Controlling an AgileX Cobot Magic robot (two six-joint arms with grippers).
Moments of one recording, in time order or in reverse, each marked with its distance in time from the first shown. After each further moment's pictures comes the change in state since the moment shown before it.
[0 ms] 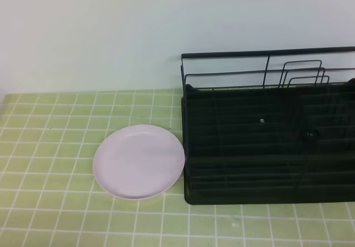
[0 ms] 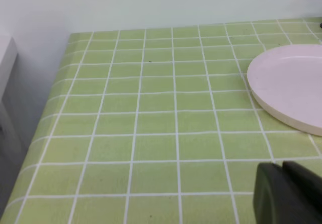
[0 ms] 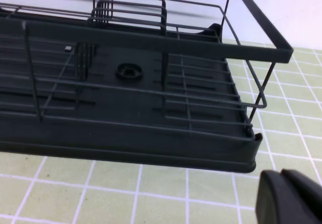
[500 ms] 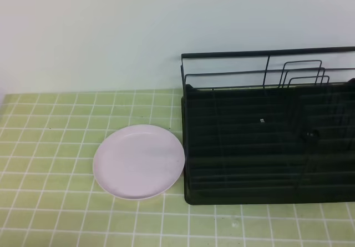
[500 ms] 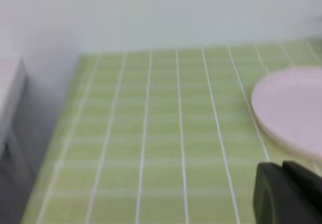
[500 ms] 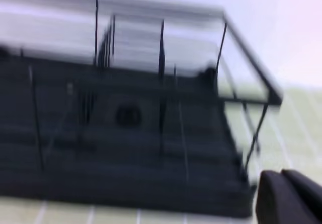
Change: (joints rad) left arm 0.000 0.000 0.000 -0.001 -0.151 0.000; right arm 0.000 0.000 0.000 0.000 -0.132 0.000
